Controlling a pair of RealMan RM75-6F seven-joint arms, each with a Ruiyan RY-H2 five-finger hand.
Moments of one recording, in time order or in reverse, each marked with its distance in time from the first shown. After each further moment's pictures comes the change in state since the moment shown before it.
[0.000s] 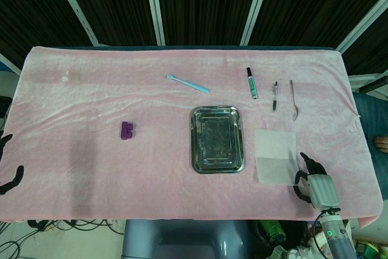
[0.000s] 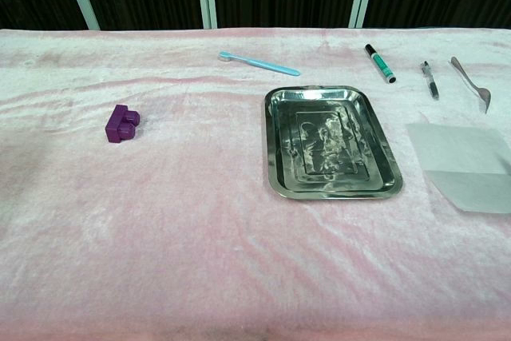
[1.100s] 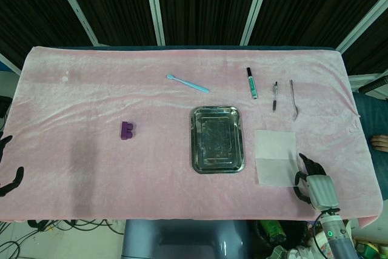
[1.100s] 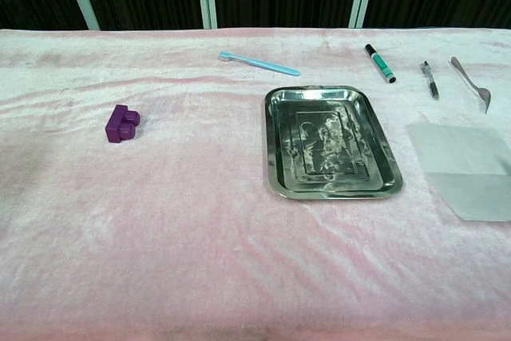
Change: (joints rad) left arm 0.009 -0.003 0.005 -0.013 0.007 0.016 0.020; right arm 0.007 -0.017 -0.018 0.065 -0.026 0.002 0.014
